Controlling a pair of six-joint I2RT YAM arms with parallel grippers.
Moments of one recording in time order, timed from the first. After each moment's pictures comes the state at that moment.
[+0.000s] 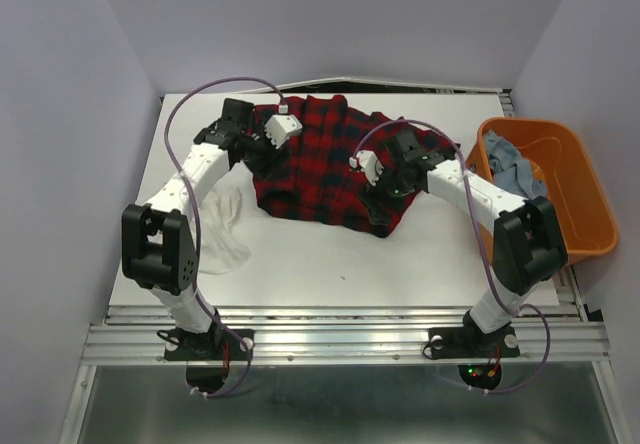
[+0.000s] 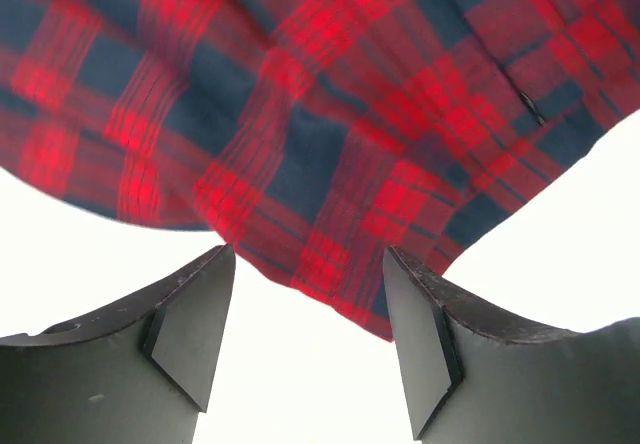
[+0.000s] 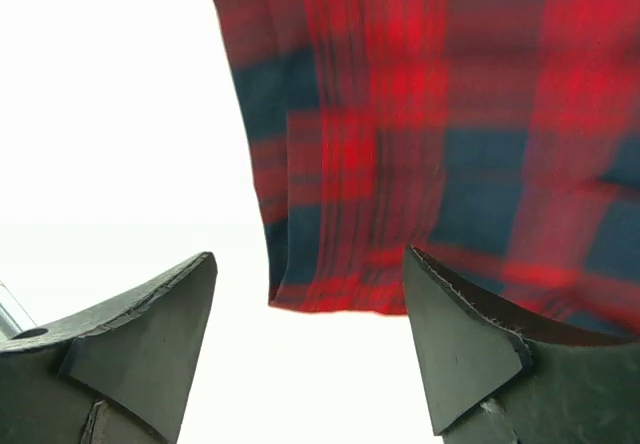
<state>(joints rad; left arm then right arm) -0.24 1.68 1.41 -0.61 0.37 0.61 0.46 1.68 1.30 -0.71 -0.41 -0.52</state>
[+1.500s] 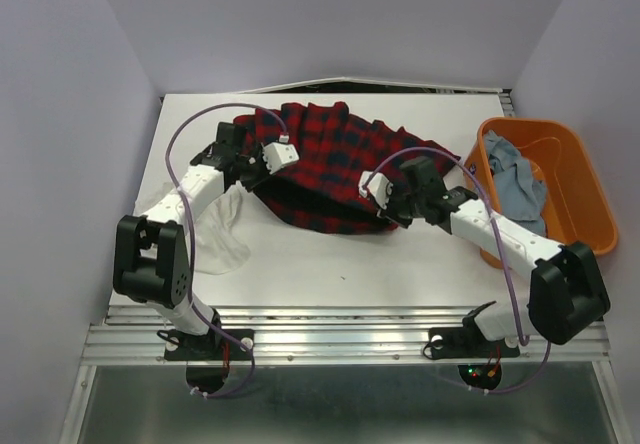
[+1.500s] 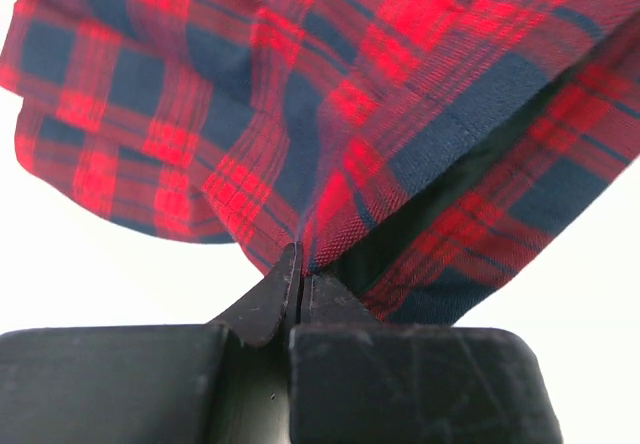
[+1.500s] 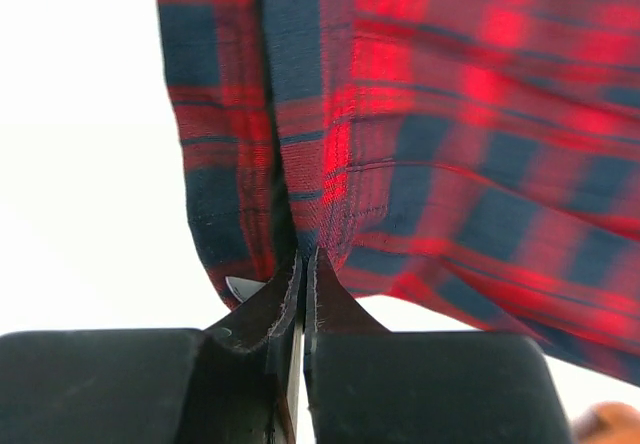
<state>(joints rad) -0.21 1.58 1.14 -0.42 0.34 0.91 0.51 1.36 0.93 -0.42 -0.23 -0.67</state>
